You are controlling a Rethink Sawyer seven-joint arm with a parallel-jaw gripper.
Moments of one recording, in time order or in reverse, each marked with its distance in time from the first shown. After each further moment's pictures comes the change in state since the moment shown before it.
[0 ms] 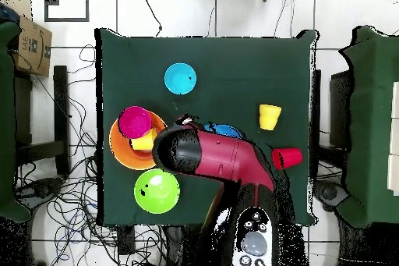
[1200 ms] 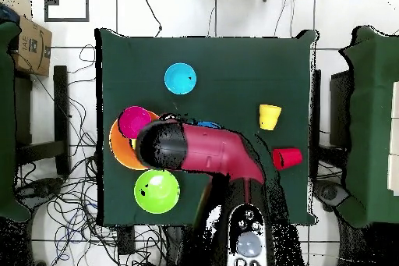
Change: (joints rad) arm 0.018 -0.060 0.111 -0.016 0.000 0.113 0.000
